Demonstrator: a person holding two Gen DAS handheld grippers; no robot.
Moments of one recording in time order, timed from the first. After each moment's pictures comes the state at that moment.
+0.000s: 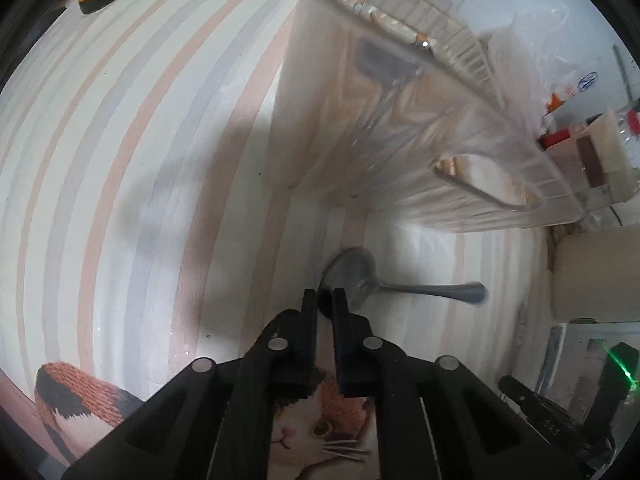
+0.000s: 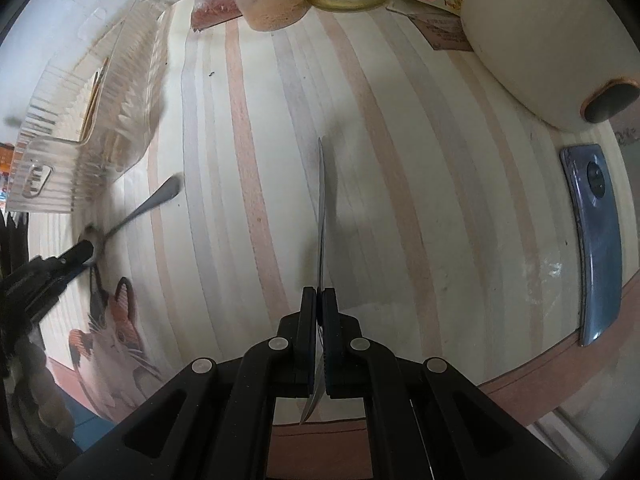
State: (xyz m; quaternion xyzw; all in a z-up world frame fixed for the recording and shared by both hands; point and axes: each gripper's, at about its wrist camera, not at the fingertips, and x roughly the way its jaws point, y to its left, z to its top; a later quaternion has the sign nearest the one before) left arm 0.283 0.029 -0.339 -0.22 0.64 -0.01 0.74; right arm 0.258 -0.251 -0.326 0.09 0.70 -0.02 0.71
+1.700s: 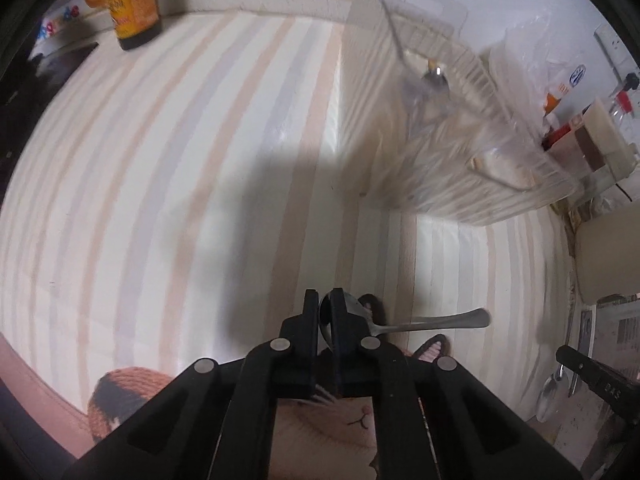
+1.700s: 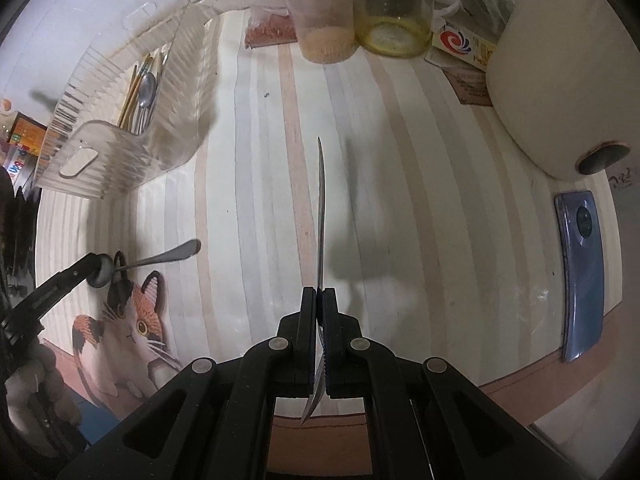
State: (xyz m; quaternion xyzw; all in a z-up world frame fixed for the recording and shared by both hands) left arm 0.246 0.053 -0.315 -0.16 0.59 0.02 0.79; right arm 0.256 -0.229 -0.289 0.05 0.66 0.01 0.74
